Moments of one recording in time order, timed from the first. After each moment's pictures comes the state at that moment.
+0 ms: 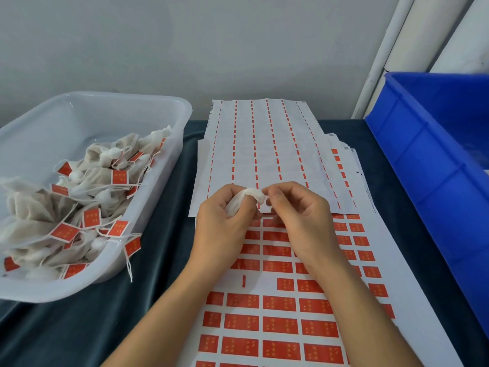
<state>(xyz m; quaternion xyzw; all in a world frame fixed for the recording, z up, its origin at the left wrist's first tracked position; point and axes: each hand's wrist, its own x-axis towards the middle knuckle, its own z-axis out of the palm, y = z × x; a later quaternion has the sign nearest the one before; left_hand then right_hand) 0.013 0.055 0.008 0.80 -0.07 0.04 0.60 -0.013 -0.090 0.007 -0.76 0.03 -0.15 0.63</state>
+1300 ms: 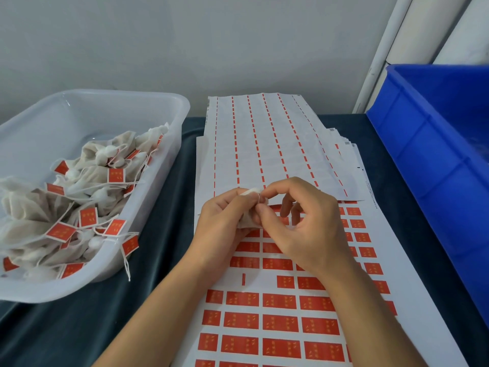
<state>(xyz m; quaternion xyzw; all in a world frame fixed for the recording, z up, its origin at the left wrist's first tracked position) 0.015 0.060 0.006 0.68 -0.08 -0.14 0.72 -0.020 -0.098 0.012 -0.85 -0.11 -0.27 0.44</state>
